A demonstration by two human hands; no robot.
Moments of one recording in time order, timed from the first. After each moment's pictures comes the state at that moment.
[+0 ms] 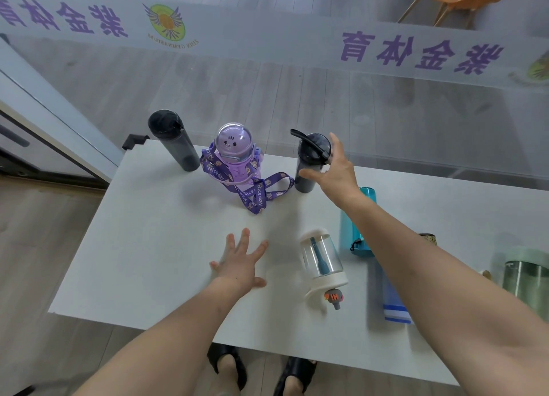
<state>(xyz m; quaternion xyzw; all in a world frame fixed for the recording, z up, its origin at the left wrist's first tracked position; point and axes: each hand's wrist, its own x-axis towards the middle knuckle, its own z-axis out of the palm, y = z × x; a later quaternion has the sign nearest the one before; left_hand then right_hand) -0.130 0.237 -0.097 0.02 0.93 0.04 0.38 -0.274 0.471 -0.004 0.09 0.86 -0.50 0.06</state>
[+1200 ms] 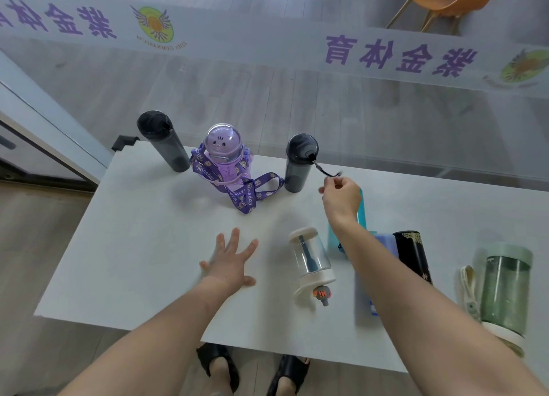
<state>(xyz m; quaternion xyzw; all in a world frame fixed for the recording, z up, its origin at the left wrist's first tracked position) -0.128 0.236 -0.098 0.02 0.93 0.05 0.37 -0.230 0.480 -0.020 0.32 0.78 -0.54 -0.04</state>
